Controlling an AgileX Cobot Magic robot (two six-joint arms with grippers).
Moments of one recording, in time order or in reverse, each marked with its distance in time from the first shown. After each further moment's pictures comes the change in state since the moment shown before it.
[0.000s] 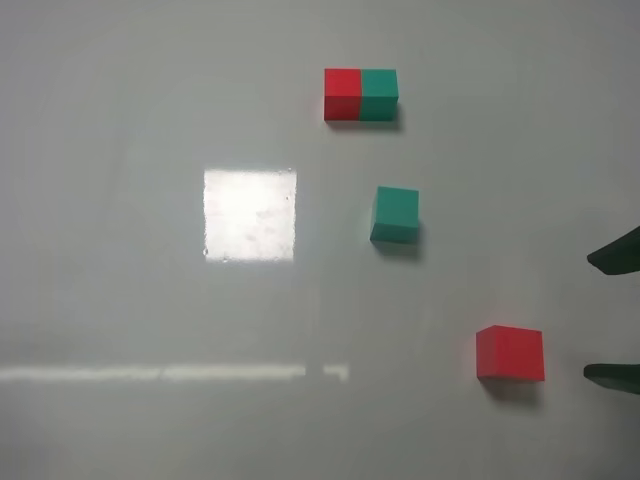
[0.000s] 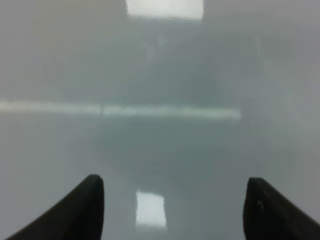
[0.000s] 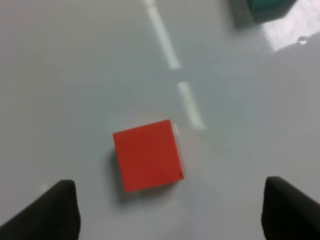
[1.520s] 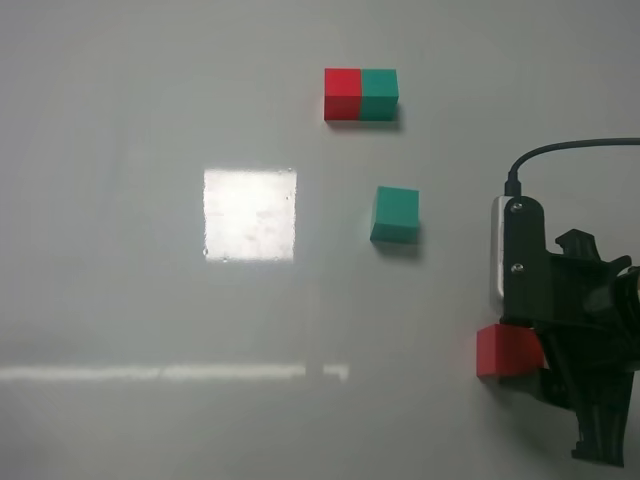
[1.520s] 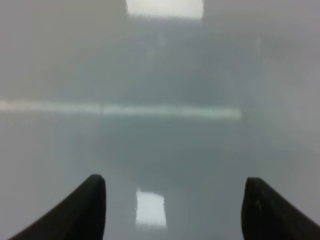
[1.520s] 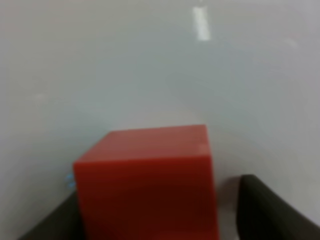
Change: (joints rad) left arm 0.000 0.000 0.000 0.000 0.001 0.000; right arm 0.294 0.251 0.130 -0.462 -0.288 0.391
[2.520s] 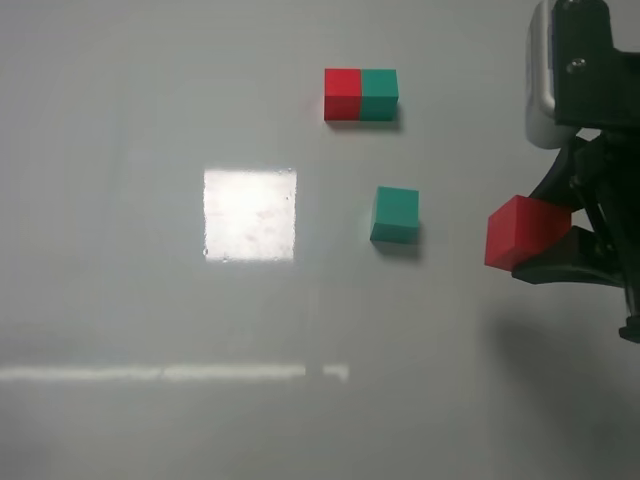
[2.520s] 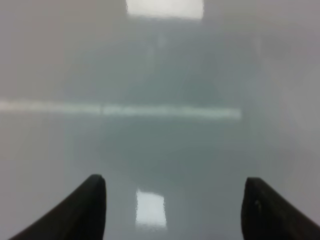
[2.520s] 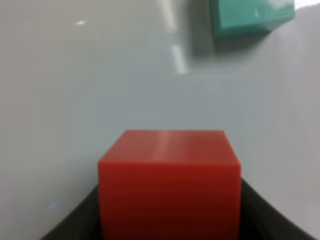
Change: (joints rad) left arm 0.000 0.000 0.000 0.000 0.000 0.000; right arm 0.073 0.037 -0.438 0.026 0.331 0.016
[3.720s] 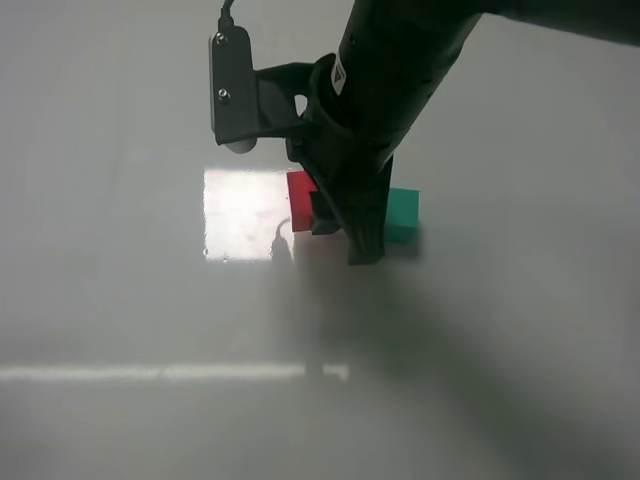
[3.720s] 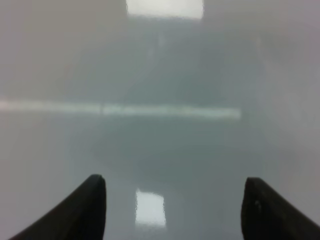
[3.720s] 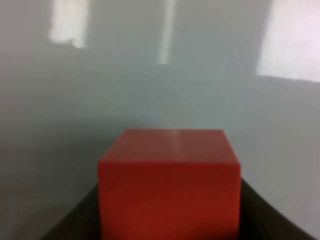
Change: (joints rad) left arm 0.000 0.000 0.000 0.000 0.000 -0.002; right arm 0.271 0.590 -0.540 -0.226 0.070 -0.042
